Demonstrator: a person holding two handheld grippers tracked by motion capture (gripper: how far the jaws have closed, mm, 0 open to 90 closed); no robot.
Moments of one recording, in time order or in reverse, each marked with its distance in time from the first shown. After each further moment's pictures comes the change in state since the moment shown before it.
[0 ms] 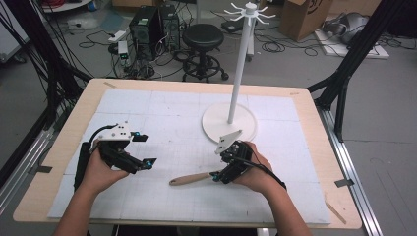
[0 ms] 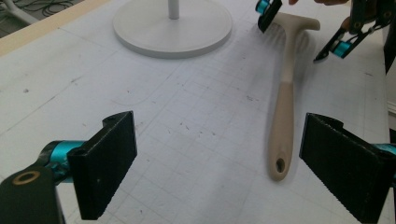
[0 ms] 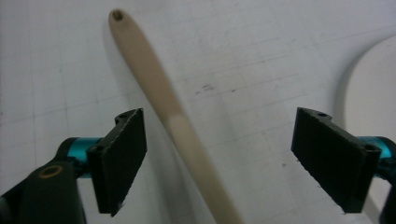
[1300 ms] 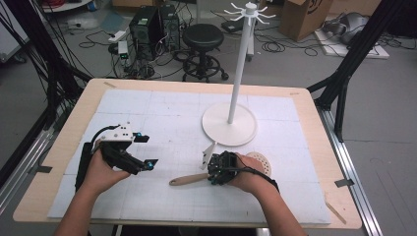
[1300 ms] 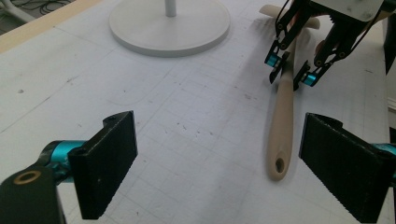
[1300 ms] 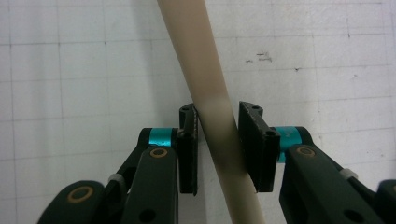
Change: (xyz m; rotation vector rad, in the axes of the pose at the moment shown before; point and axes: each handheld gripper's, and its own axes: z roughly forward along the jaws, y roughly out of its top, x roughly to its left) left arm -0.003 0.001 0.004 0.012 -0.007 0.006; right arm 0.016 0.012 0.035 0.247 0.054 -0.204
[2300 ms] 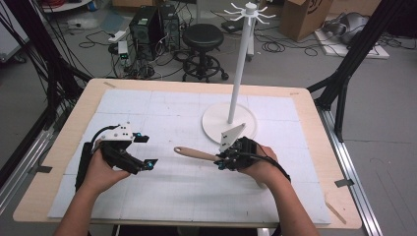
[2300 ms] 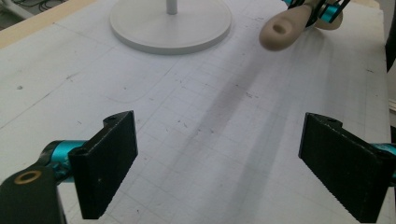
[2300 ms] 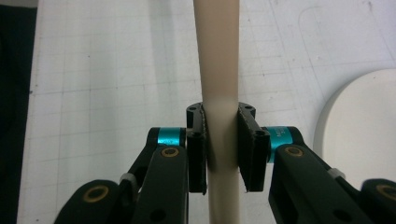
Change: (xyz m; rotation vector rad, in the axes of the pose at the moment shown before) left arm 0.002 -0.002 0.001 0.008 -0.001 -0.009; right arm -0.020 -0.022 -0.062 -0.259 -0.020 0.064
